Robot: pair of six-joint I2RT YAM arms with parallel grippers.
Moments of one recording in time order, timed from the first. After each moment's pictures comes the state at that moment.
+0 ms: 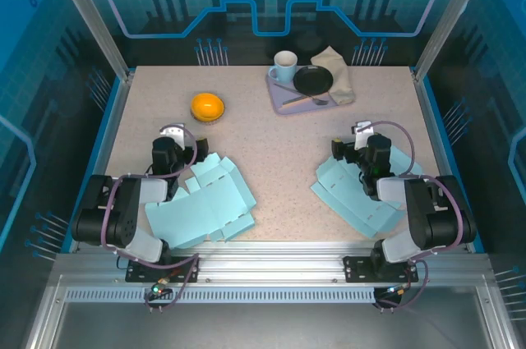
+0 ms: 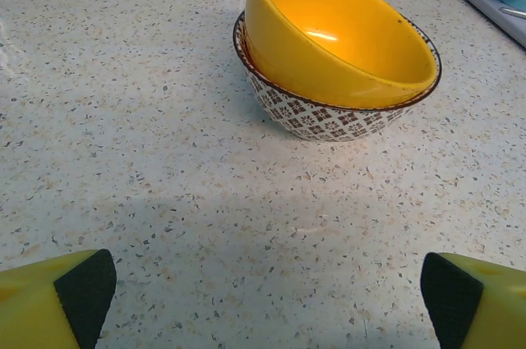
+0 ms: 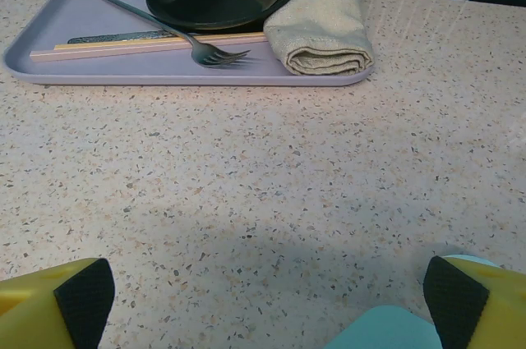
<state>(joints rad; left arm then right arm) -0.02 1.52 0.41 0.68 0.01 -0.11 0.07 1.50 0.42 0.66 -0.03 -0.07</state>
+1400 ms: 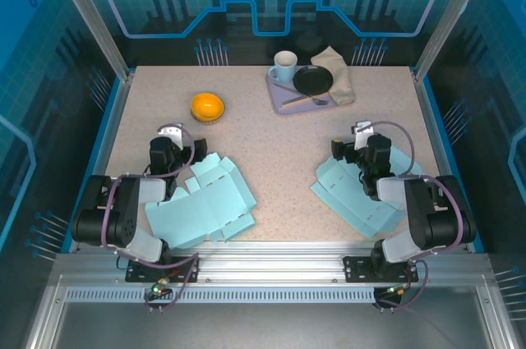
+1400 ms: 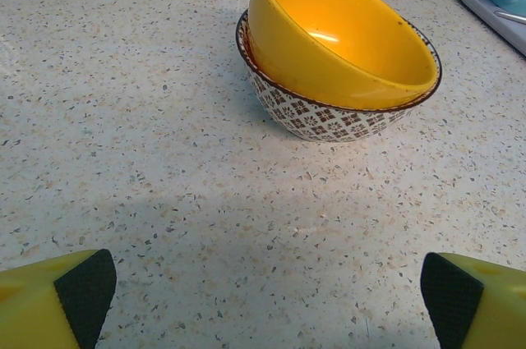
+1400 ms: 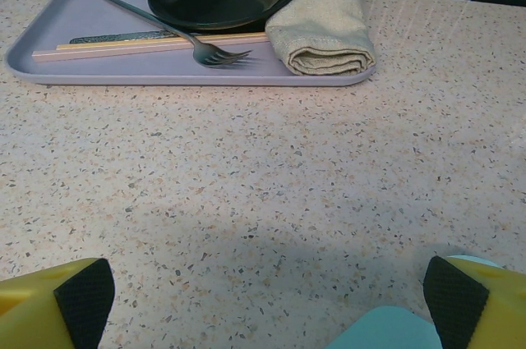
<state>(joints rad) 0.01 1.52 0.41 0.68 0.05 -0.11 0.07 1.50 0.42 0.66 -0.03 -0.07</state>
